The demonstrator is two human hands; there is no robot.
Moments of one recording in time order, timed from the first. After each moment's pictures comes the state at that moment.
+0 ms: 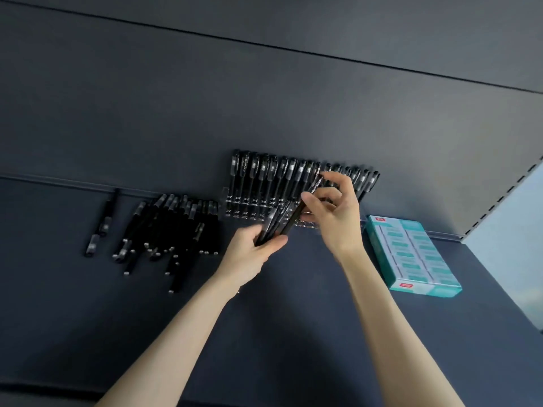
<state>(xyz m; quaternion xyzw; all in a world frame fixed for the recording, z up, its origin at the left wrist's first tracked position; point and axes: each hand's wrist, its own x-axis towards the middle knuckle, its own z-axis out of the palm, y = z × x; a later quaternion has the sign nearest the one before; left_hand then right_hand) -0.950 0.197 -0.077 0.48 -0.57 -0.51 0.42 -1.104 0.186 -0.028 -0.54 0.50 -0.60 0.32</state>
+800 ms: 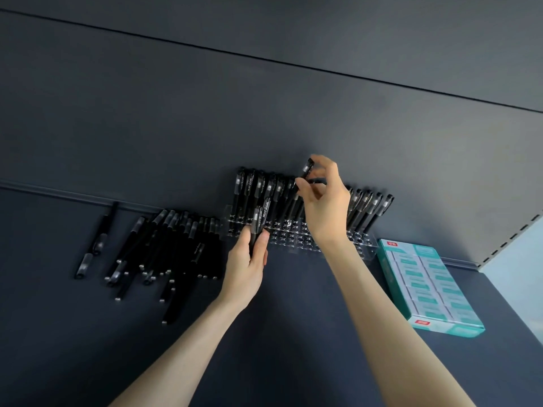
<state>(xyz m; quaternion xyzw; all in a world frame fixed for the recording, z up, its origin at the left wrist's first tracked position) -0.958 0.165 -0.097 0.47 -0.56 -0.40 0.55 -1.086 0.114 -0.019 -0.63 0.49 -0.59 0.11</state>
